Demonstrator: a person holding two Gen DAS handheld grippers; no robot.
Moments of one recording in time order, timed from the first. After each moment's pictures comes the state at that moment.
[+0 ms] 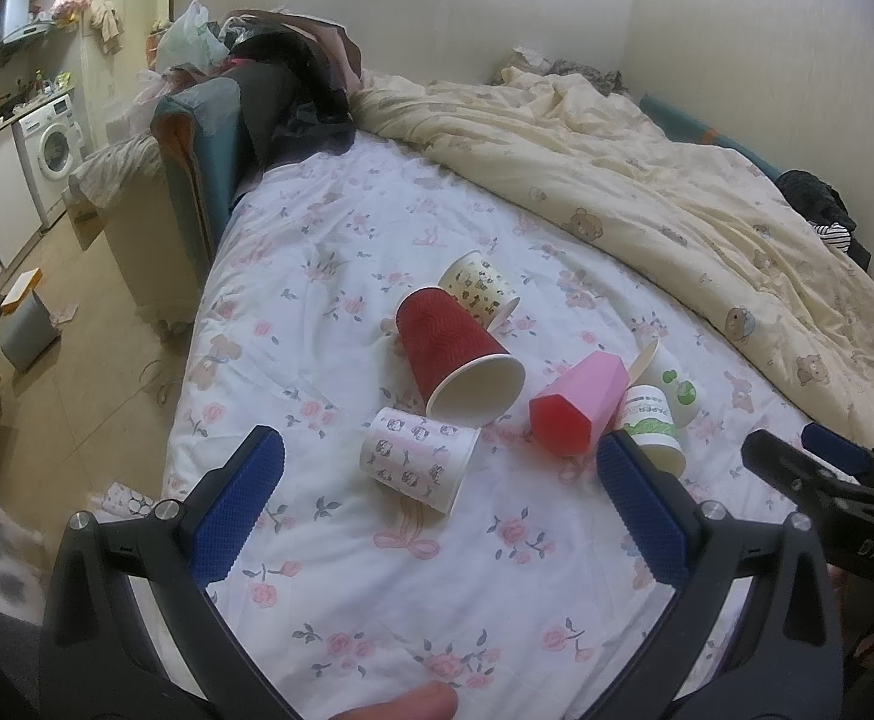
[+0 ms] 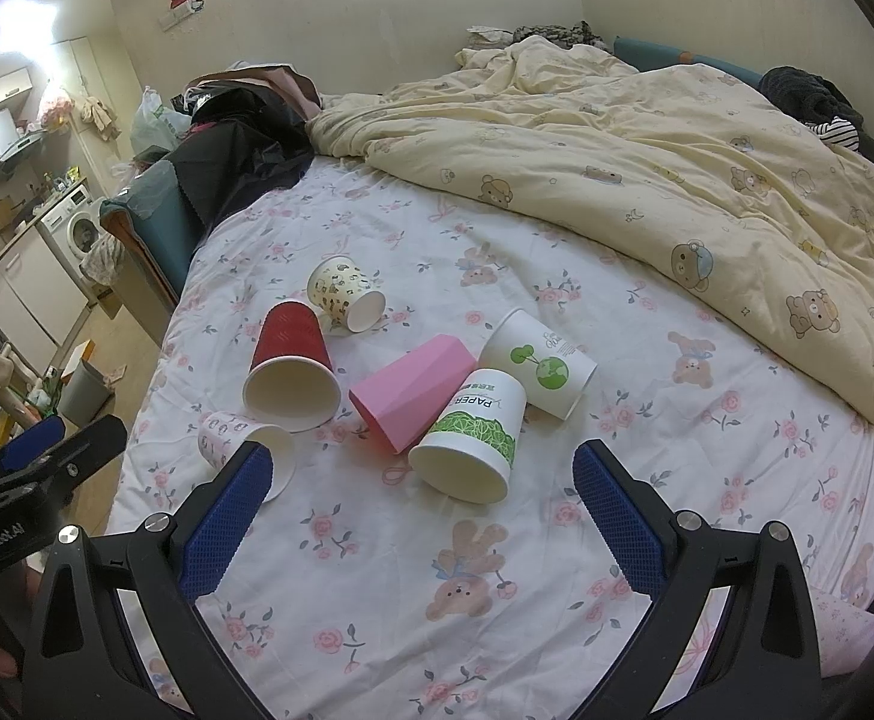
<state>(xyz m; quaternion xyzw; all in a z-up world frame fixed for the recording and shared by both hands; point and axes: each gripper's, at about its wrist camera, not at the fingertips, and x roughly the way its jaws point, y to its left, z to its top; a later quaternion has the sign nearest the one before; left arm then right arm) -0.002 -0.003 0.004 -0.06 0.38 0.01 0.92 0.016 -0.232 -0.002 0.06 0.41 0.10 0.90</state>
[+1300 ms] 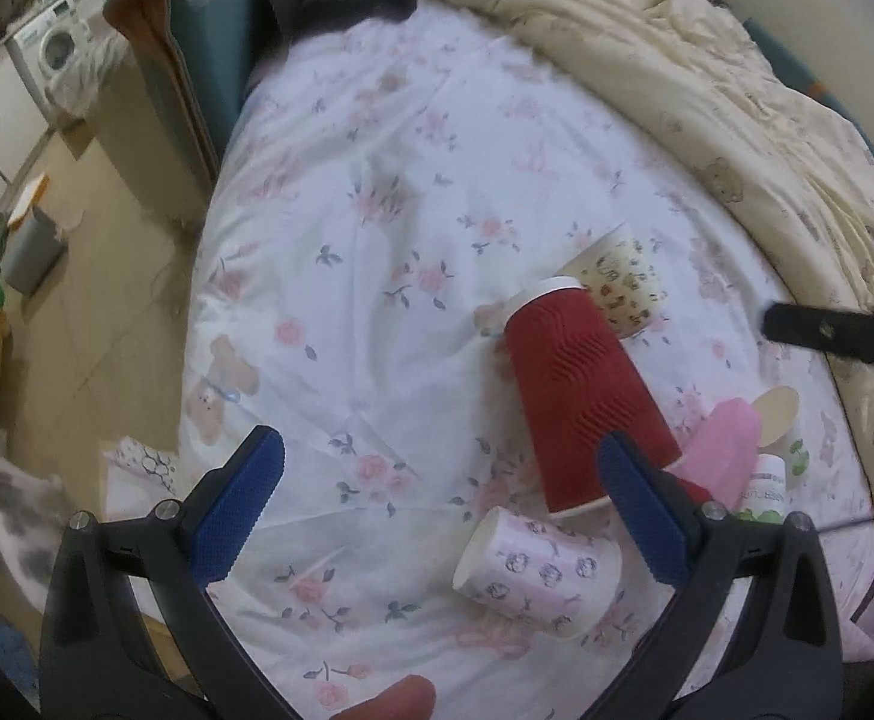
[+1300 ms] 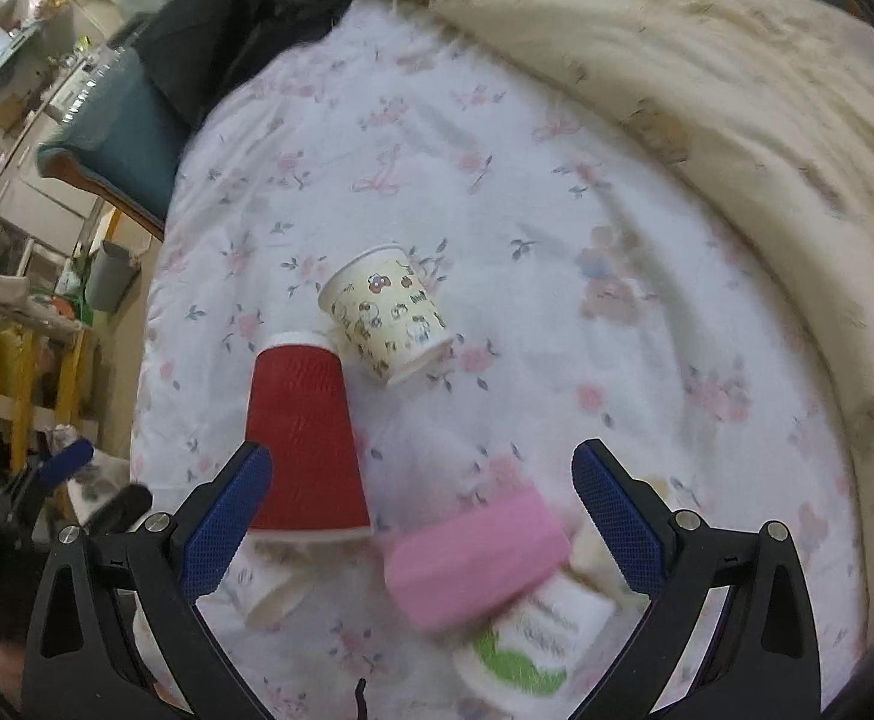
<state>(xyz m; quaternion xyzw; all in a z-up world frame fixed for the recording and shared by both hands) 0.154 0.075 -0.051 -0.10 0.55 0.06 0.83 0.267 -0.156 -0.048 0.02 0.62 0.20 0.76</state>
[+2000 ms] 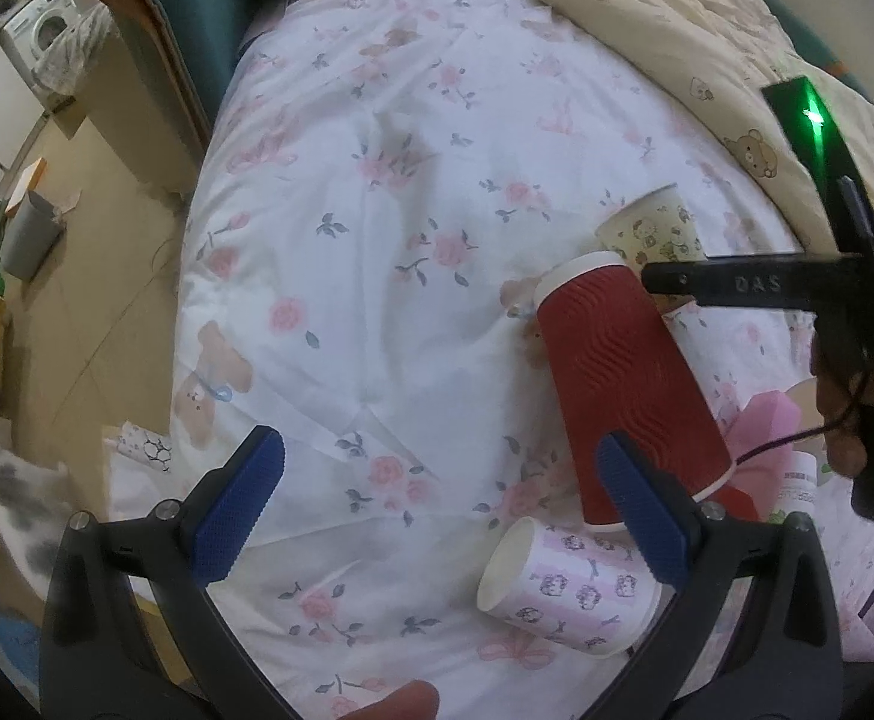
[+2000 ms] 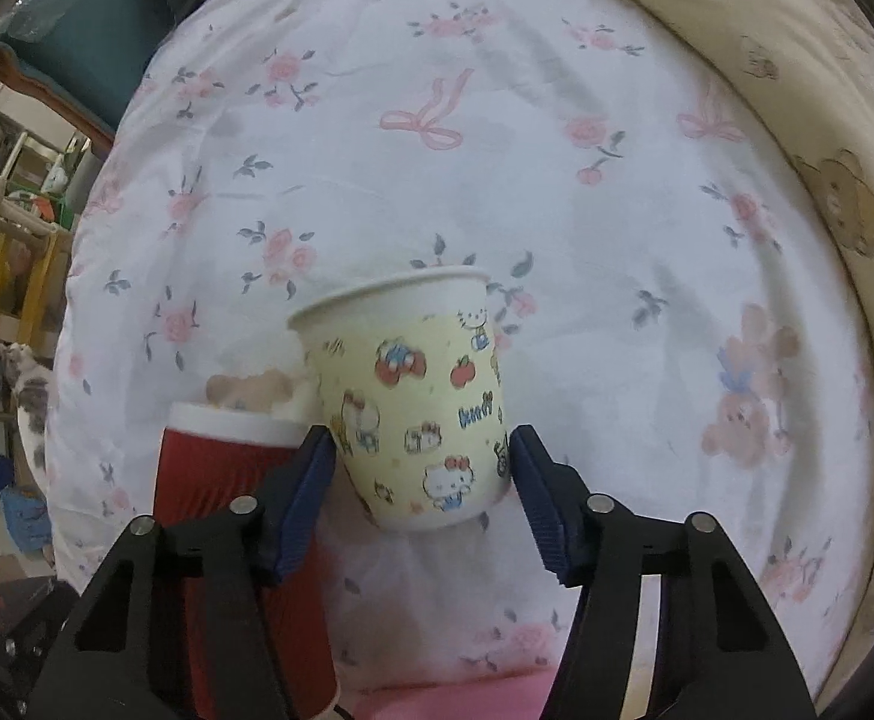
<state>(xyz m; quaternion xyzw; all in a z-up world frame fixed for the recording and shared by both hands) 0.170 0.081 -0.075 -0.09 0.58 0.06 0.80 0.326 -0.089 -0.128 -0.08 0.65 0.24 0.72</state>
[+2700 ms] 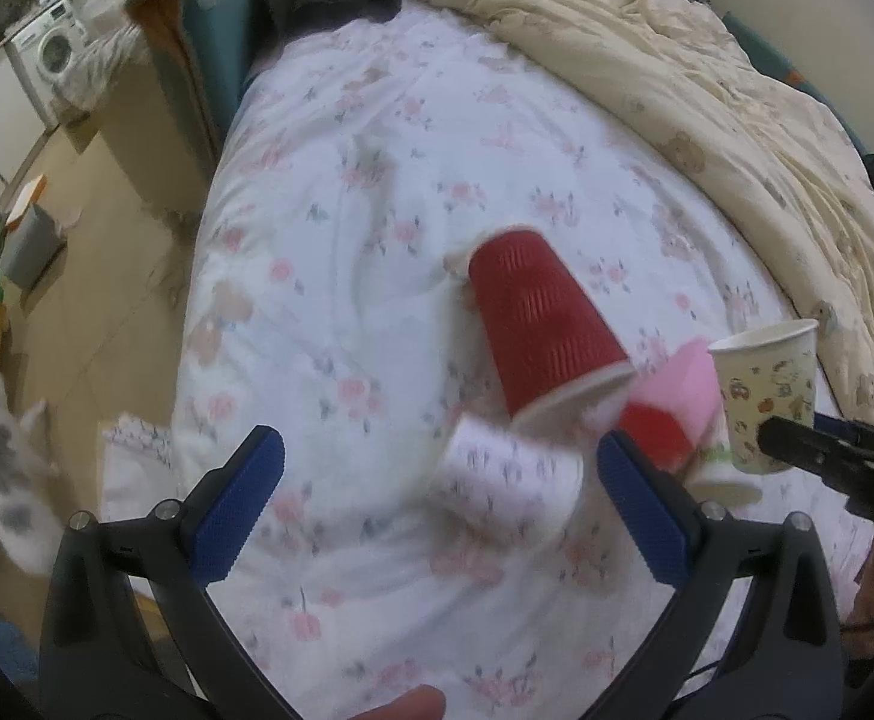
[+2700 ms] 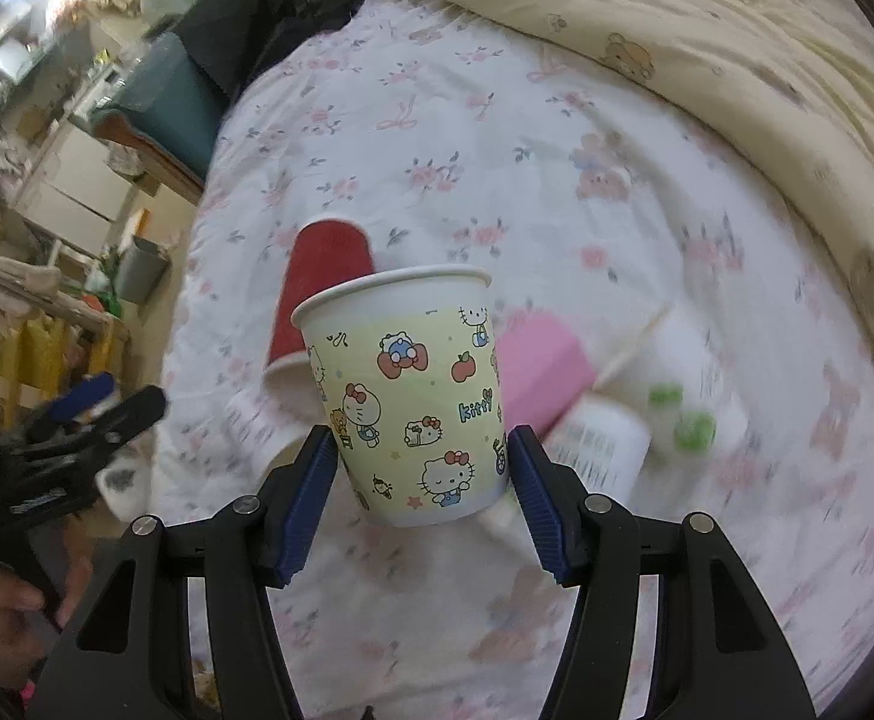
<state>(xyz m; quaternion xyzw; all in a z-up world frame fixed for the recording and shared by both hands) 0.095 0.047 -0.037 -0.10 0.55 0.05 0.83 0.150 -0.194 -0.039 0.06 0.60 0.22 0.77</state>
